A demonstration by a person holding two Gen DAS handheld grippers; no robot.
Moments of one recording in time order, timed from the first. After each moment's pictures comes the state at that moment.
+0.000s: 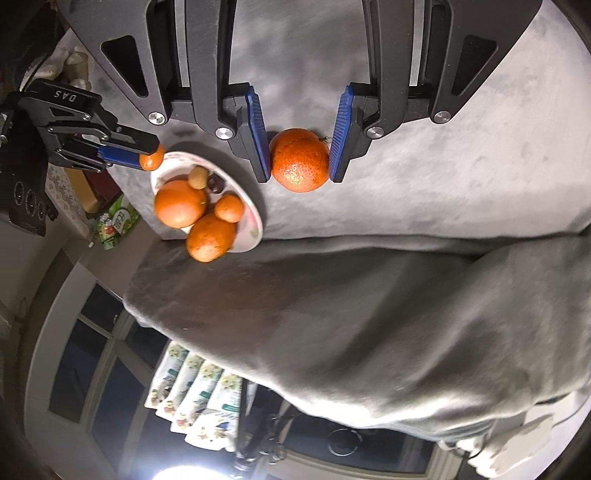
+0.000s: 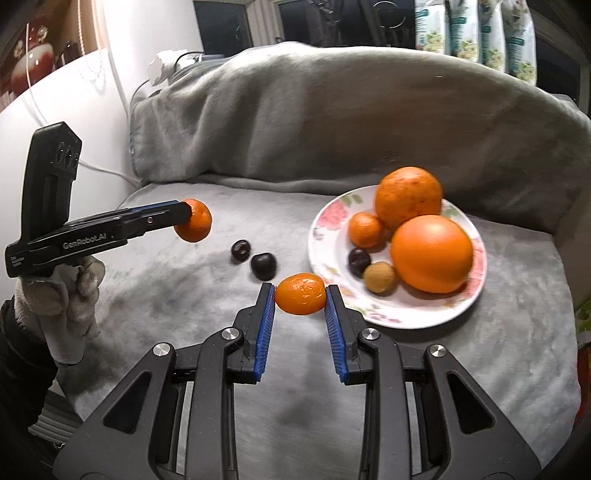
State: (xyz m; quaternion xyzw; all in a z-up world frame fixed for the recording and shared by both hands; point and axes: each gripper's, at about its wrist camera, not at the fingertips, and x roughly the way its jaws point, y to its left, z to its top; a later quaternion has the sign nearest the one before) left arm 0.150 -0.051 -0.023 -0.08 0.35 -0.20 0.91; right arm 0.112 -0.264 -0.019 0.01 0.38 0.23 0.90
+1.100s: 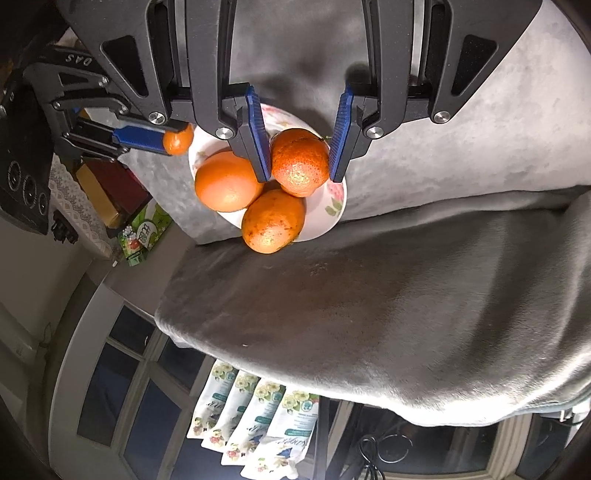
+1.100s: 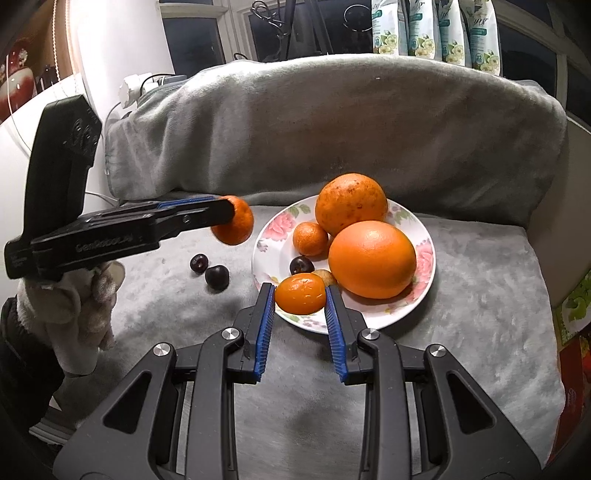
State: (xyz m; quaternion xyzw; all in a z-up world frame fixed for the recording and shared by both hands) left arm 0.186 -0.129 -0.018 -0.06 0.36 -0.26 0.89; right arm 0.121 -0.305 -0.017 0.02 0.37 0.20 0.91
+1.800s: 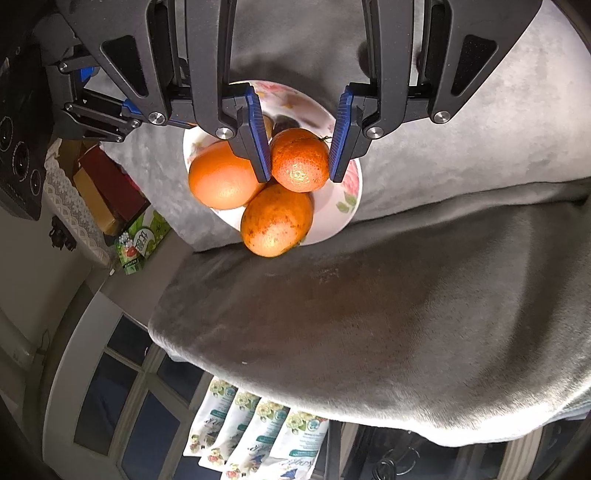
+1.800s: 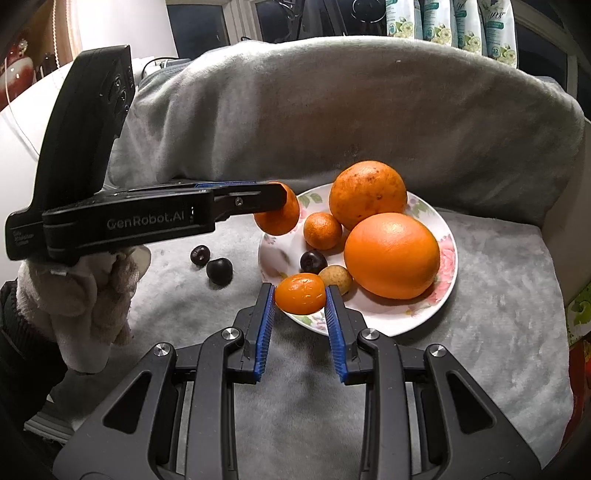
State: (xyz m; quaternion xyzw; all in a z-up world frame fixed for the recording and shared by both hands) left arm 0.206 -0.147 -0.028 -0.05 0.38 -0.27 0.88; right arm 0.133 -0.289 -0.031 0.01 0.39 0.21 0.90
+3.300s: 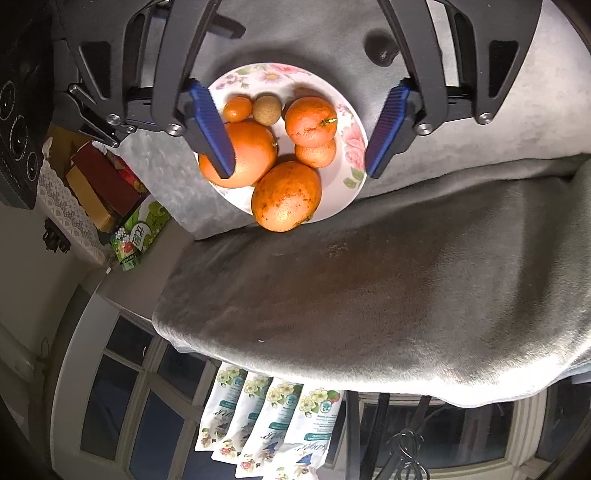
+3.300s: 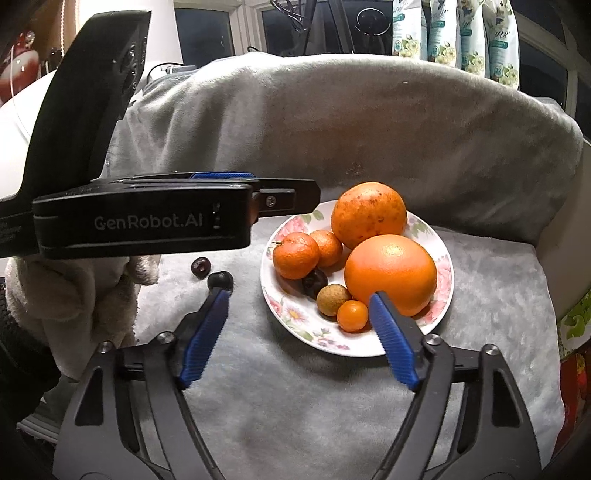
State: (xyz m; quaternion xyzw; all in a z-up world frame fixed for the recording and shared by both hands) left arm 0.204 -0.159 -0.005 -0.03 0.36 -0.26 0.89; right arm 0.128 -0.281 -0.018 0.00 0.37 0.20 0.91
